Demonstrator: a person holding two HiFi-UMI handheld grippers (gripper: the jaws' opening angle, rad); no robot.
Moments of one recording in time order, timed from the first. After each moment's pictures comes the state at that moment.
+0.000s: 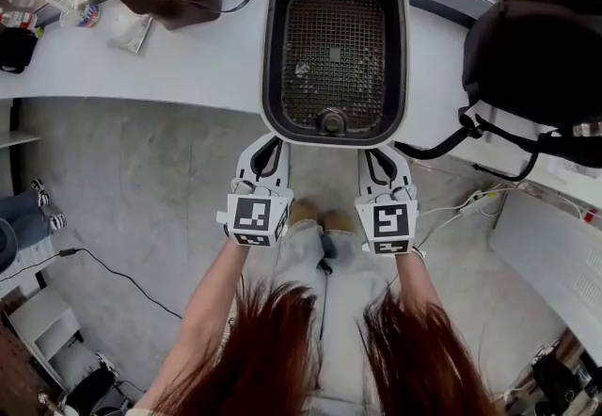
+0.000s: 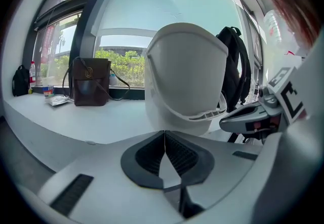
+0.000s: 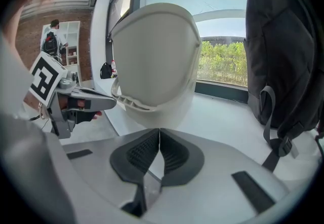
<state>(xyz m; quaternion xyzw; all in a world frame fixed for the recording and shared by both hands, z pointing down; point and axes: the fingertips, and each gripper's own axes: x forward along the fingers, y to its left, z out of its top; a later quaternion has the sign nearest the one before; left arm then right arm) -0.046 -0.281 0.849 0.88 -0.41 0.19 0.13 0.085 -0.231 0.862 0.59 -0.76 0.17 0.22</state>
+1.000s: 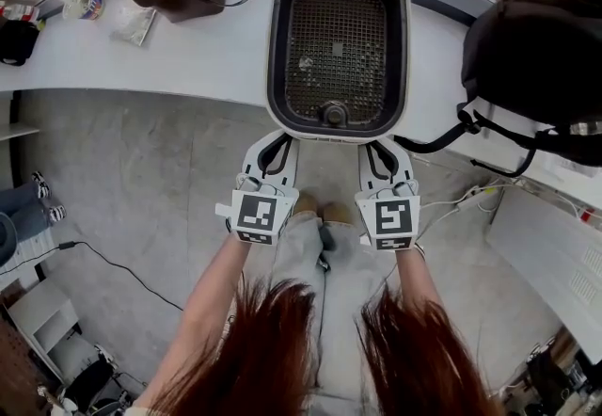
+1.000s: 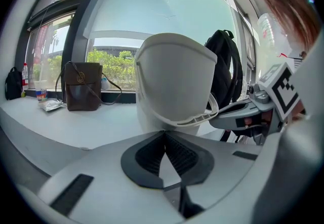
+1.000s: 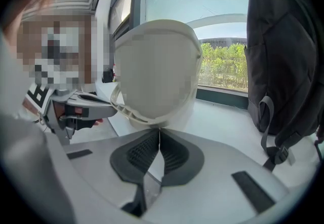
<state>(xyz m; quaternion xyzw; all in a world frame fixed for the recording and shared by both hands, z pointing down) -0.033 -0.268 0.831 0.90 -0.37 0.19 0.12 0.082 -0.233 0.837 0.58 -0.77 0.16 0.20</state>
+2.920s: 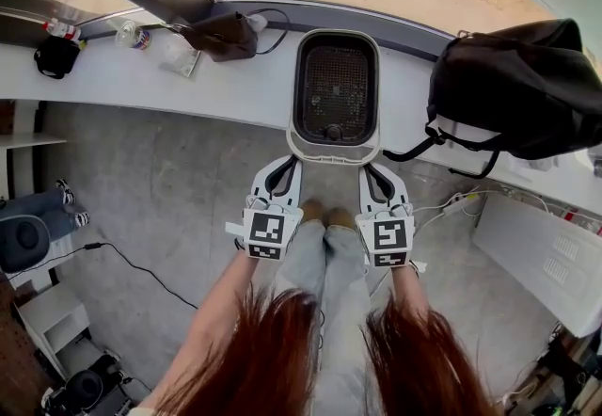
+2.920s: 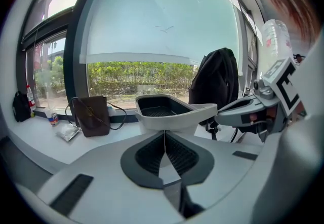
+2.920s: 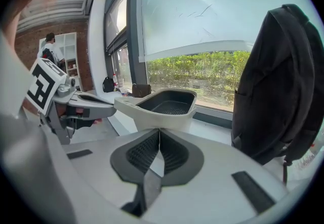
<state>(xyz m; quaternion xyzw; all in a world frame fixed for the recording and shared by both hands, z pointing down) -0.045 -0.249 0.672 0.89 -0.38 0.23 0.12 0.078 -0.206 0.678 0.59 -0.76 0.19 0.20</state>
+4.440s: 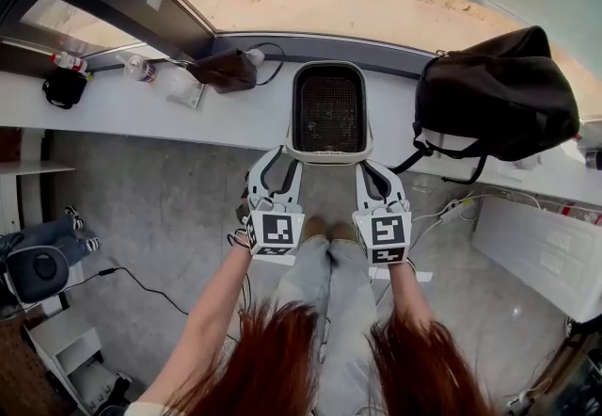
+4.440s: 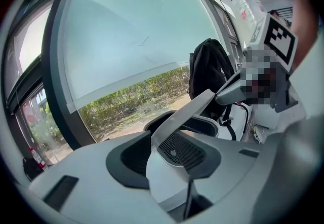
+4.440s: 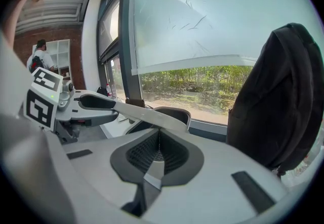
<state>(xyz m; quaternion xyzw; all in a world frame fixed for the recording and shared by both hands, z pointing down) -0.029 -0.295 0.608 0.89 -0.36 0.28 -0.07 0.092 -0.242 0.613 0.62 -0.74 0.19 0.17</state>
